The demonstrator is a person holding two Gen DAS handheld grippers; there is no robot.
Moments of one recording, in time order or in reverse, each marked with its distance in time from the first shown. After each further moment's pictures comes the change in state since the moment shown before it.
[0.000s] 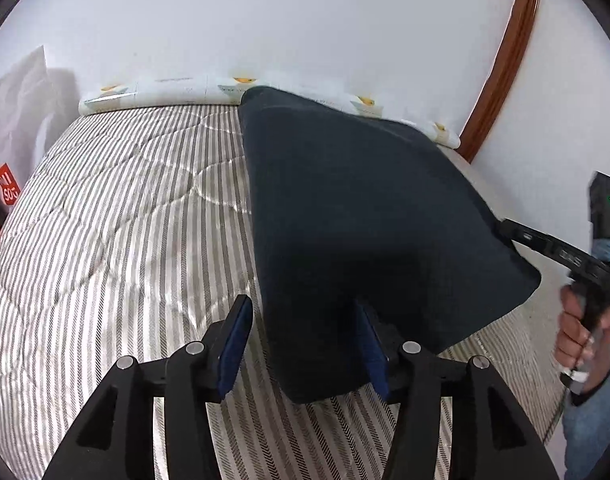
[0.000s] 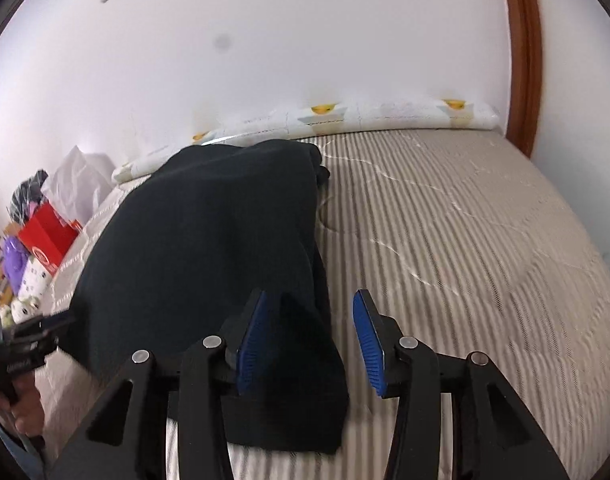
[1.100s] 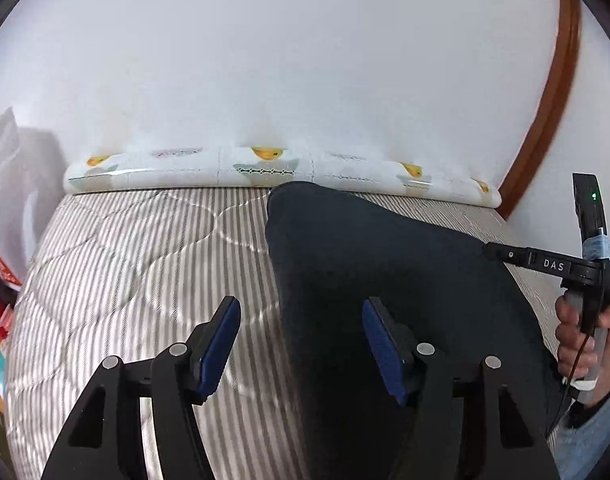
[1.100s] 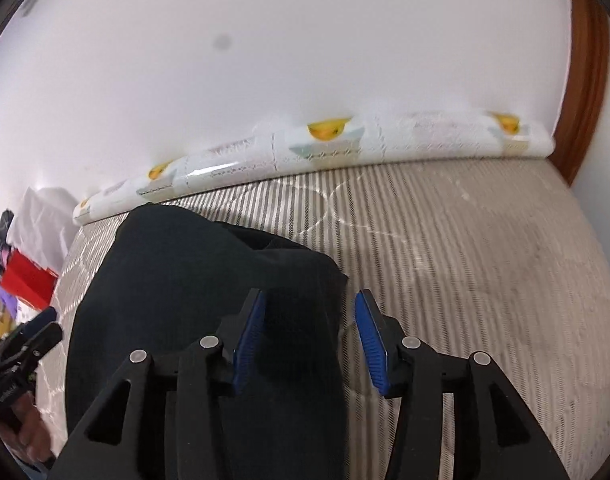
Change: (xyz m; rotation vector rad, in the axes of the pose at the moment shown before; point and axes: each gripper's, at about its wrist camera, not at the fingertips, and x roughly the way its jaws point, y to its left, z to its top) left arm 0.065 0.028 0.142 -0.010 -0.053 0.073; right arm 0.116 0.001 0.128 0.046 0.147 -0.016
